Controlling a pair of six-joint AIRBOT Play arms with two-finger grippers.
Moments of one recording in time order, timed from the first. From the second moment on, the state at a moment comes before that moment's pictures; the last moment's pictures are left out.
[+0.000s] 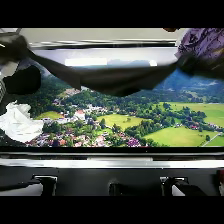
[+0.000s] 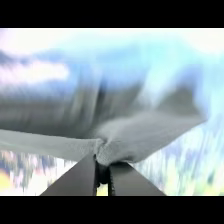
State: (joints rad) left arm 0.06 -1.42 2.05 1.29 -1.30 -1.82; right arm -0.08 -1.07 1.59 -1.04 1.11 1.57
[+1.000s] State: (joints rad) left arm 0.04 -1.06 1.79 1.37 -1.08 -1.87; right arm -0.08 -1.21 2.03 -1.27 1.36 1.68
